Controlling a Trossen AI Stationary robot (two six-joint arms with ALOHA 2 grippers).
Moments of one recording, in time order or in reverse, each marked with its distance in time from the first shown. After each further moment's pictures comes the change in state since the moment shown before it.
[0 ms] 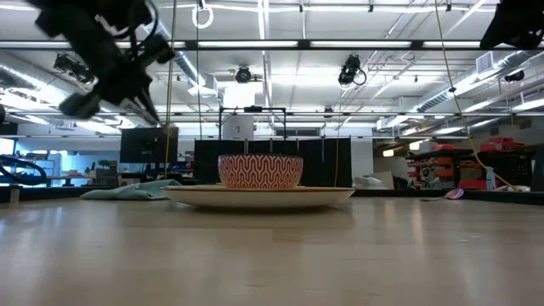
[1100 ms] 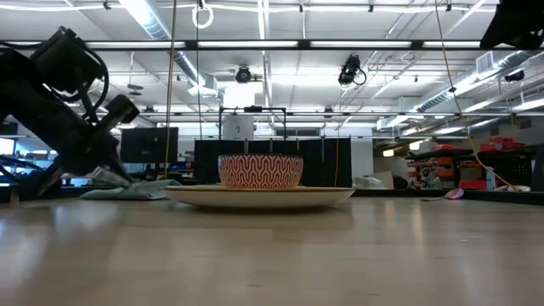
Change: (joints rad) left arm -0.088 -0.141 -0.600 0.662 -0.028 -0.264; right arm -0.001 0.000 0.000 0.000 -0.002 0.026
